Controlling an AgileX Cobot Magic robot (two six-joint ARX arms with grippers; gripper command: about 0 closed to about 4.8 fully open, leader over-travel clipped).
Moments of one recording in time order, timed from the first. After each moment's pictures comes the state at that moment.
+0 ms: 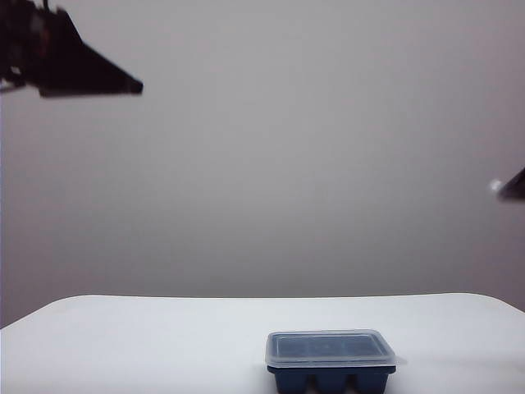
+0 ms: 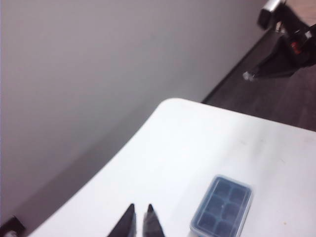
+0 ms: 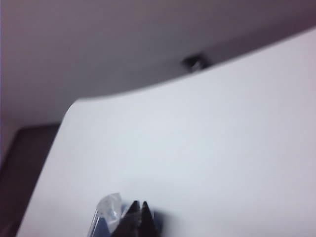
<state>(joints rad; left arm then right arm) -0.19 1.09 0.54 0.31 0.78 0.35 -0.20 1.31 0.44 0.36 -0.78 0.37</state>
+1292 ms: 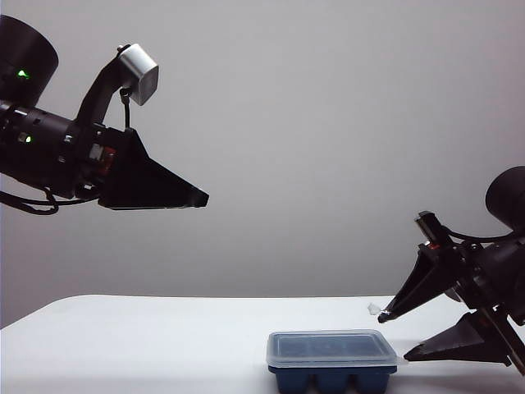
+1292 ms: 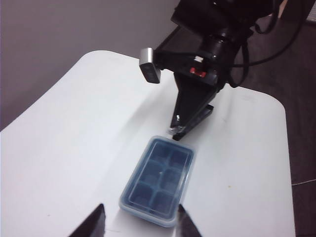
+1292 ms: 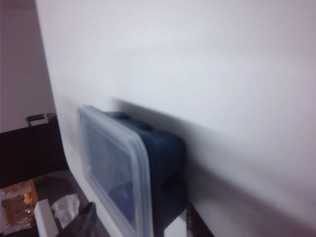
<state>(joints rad) -0.32 1.51 0.54 0.50 0.87 0.37 0.09 1.95 0.75 0.10 -0.93 0.44</state>
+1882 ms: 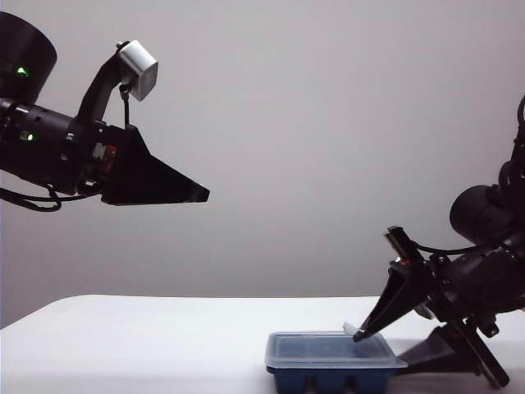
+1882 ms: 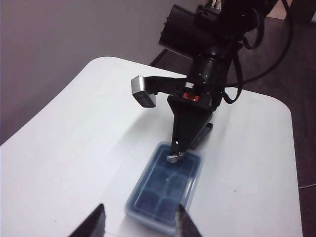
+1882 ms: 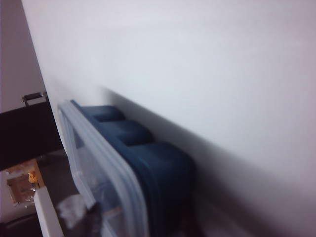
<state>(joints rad) -0.32 1.51 0.54 0.53 0.86 0.37 0.17 2.05 0.87 -0.01 -0.94 0.44</state>
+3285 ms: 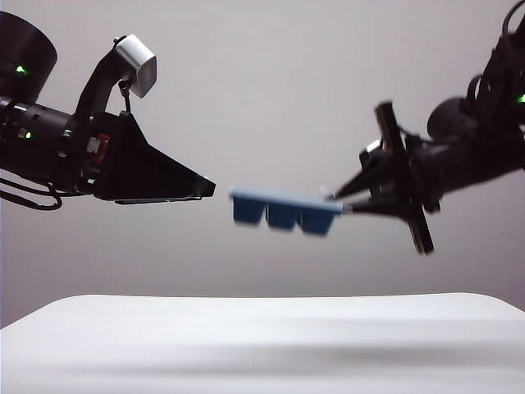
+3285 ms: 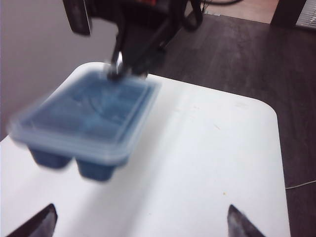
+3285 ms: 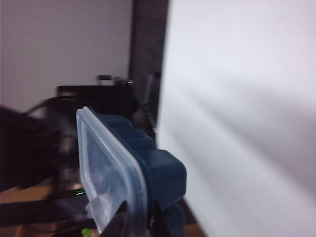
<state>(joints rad) -0.32 1.51 0.54 0.53 0.91 0.37 0.16 1.90 1.14 -0.18 -1.22 0.44</state>
